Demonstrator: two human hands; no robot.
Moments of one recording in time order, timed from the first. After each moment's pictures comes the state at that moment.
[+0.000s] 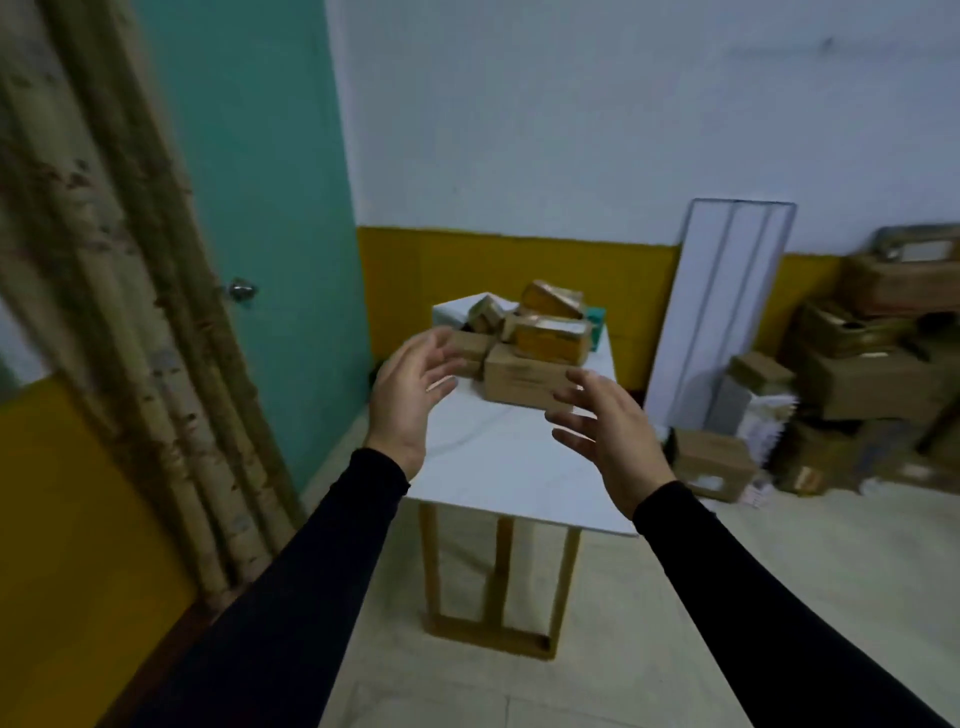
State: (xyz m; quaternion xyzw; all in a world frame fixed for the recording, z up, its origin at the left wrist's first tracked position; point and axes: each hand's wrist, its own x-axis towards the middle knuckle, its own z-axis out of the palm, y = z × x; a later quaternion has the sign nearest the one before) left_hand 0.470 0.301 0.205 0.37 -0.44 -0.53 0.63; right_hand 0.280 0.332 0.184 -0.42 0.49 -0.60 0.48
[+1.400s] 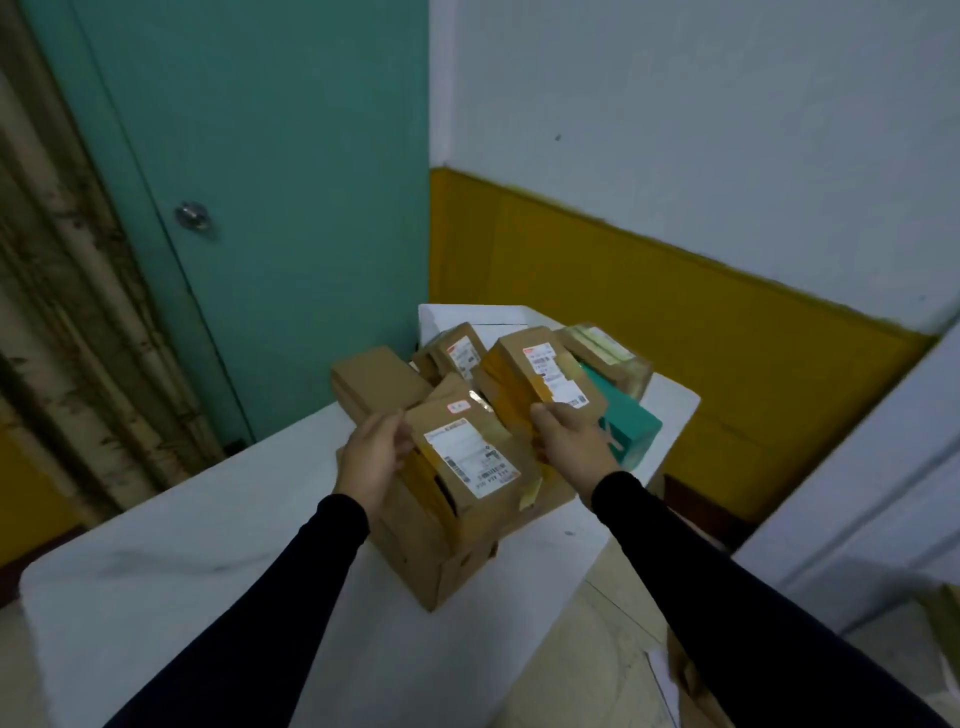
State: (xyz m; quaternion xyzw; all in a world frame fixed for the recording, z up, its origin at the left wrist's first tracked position) left_hand 0.139 -0.267 0.072 0.67 -0.20 -0.38 0.61; right_hand -0.045 -0.371 0.098 -0.64 0.53 -0.25 0.50
